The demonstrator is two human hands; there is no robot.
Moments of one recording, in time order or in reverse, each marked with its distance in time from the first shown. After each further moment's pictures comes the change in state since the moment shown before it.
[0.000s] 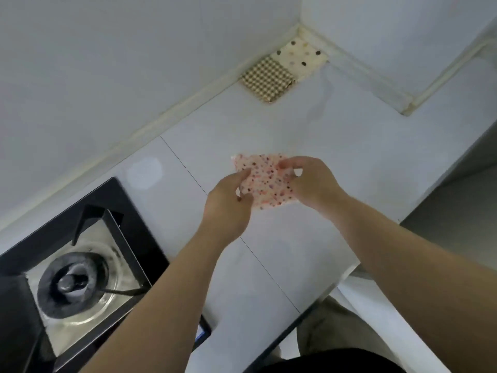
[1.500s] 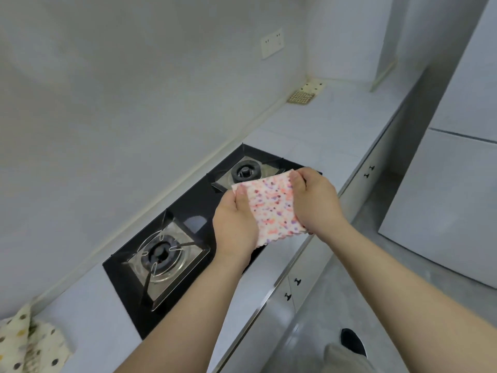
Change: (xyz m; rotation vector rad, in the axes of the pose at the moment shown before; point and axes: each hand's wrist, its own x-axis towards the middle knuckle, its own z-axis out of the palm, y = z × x) left_hand -0.530 -0.267 -0.295 -0.184 0.316 0.373; right_hand -0.621 -0.128 0.337 0.197 0.474 -0.275
